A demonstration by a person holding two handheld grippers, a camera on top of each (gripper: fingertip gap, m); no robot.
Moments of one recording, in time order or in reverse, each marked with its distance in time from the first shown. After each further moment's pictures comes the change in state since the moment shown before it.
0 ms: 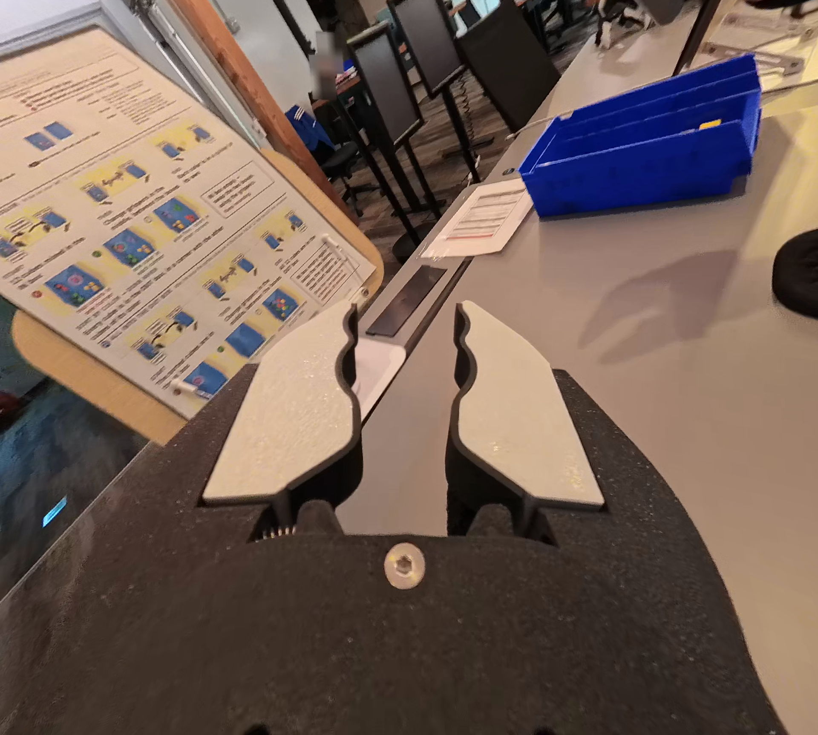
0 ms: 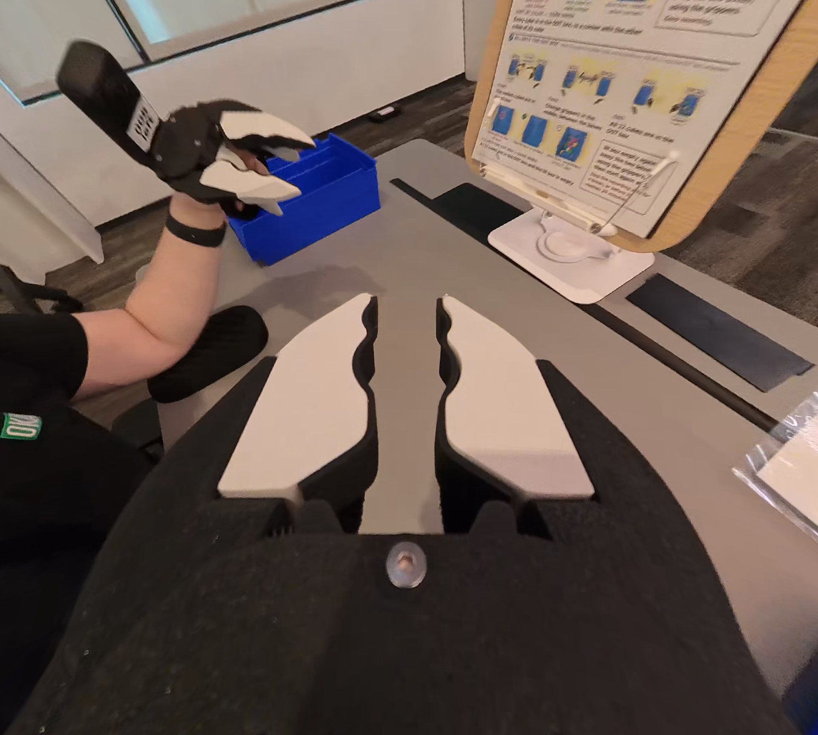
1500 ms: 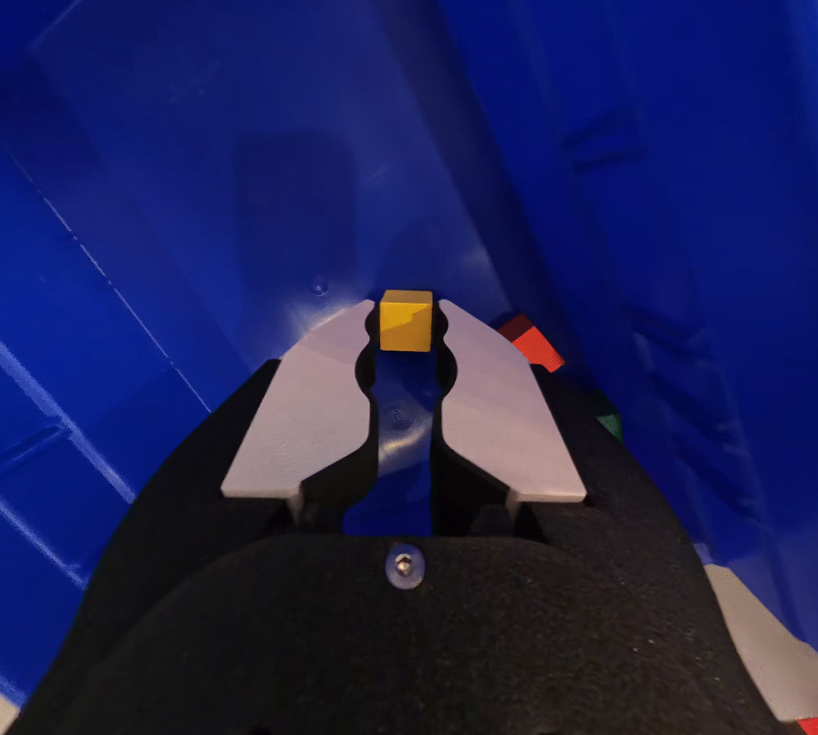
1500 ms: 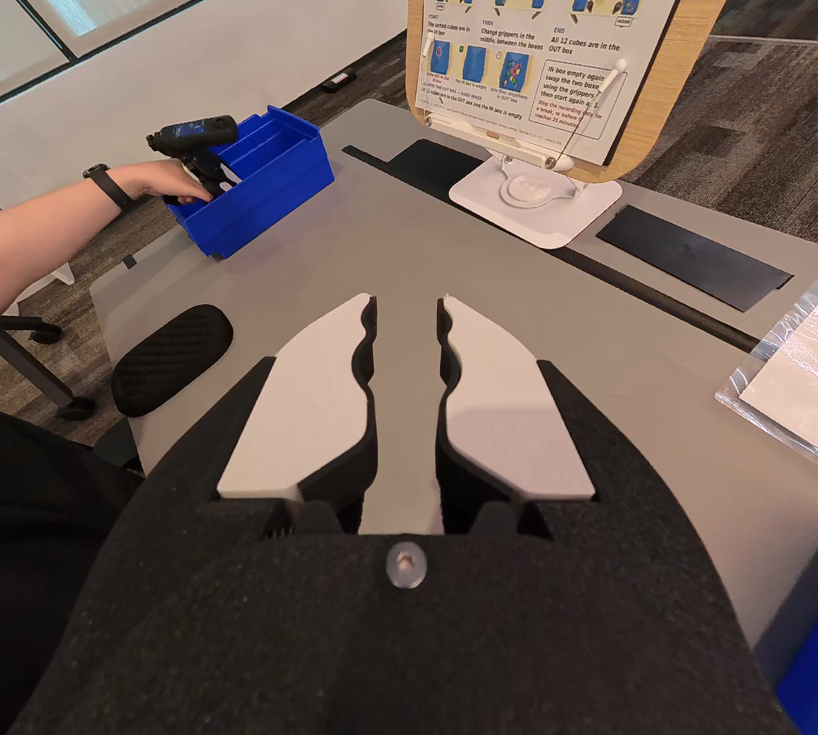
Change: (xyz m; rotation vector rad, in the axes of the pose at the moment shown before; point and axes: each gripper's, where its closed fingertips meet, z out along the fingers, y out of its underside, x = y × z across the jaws) left arm -0.088 0.373 -0.229 -1.291 -0.116 -0.621; right arm 0.042 0.029 0.008 -0.070 0.093 0.120
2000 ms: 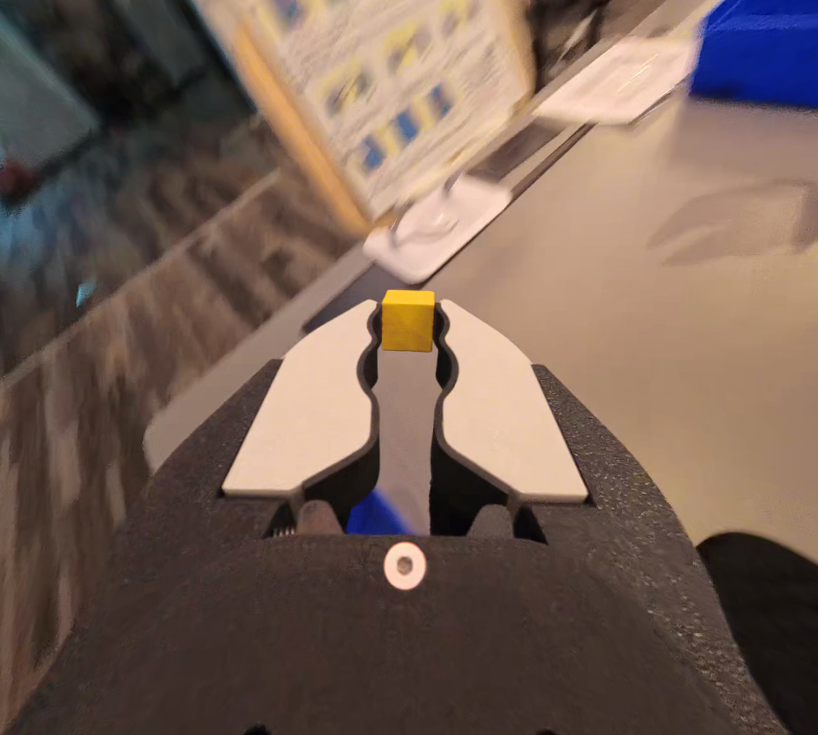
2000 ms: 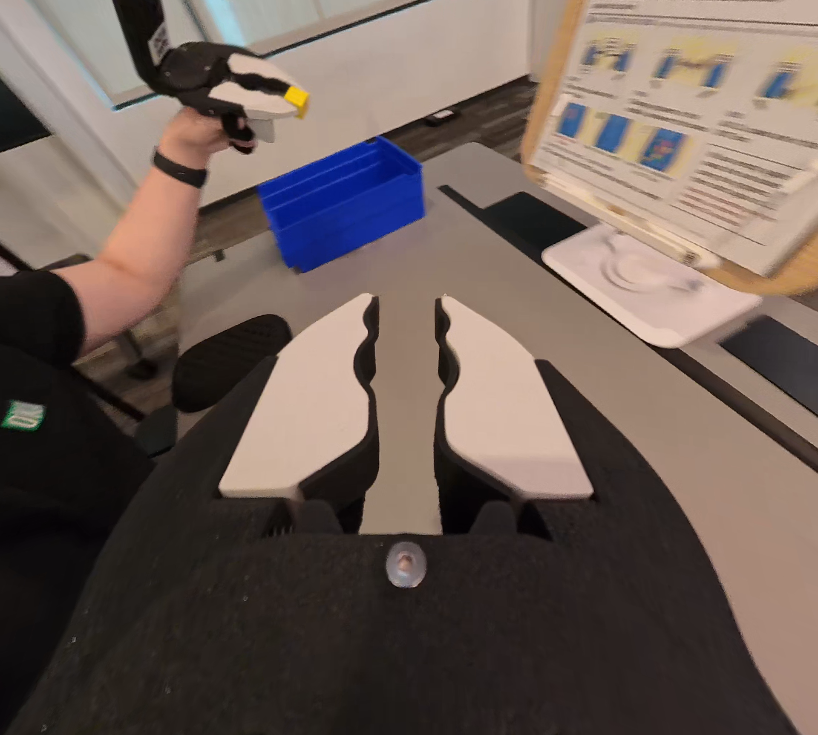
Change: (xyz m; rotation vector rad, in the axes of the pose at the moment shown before) left arm 0.122 -0.143 -0.255 1.037 0.059 0.362; right arm -0.059 -0.021 0.051 0.072 -0.244 -0.118
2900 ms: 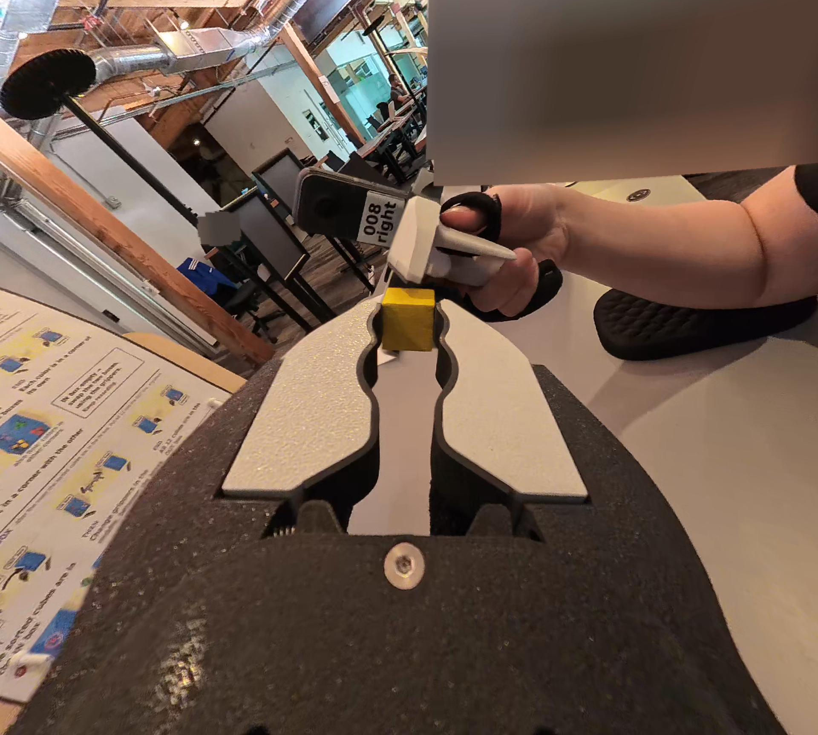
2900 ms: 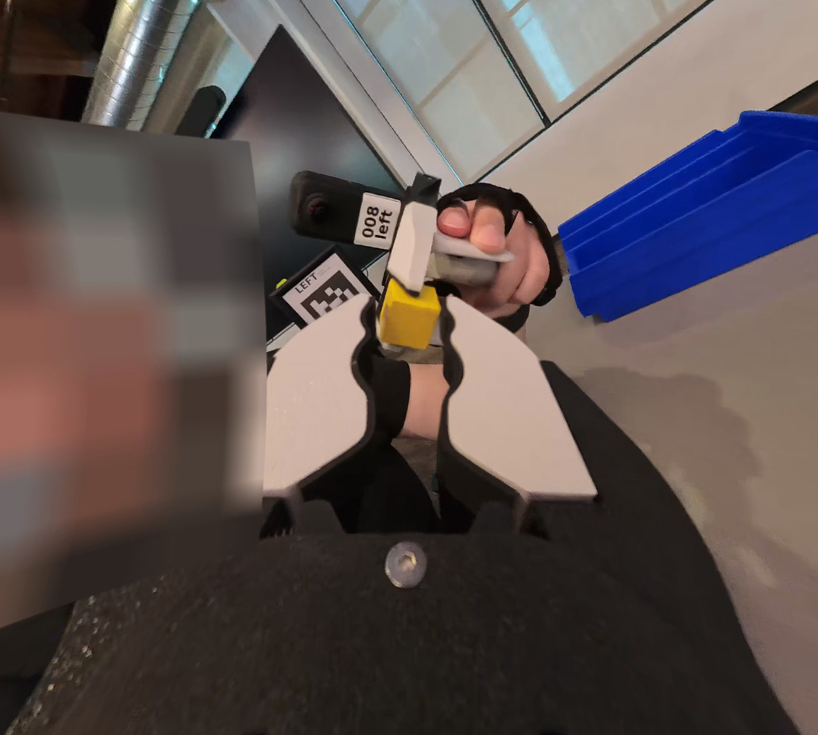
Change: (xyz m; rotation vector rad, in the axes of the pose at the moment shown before) left arm 0.257 -0.122 0.063 0.544 0.458 0.360; right arm -0.117 -0.009 0.062 0.101 -0.746 0.430
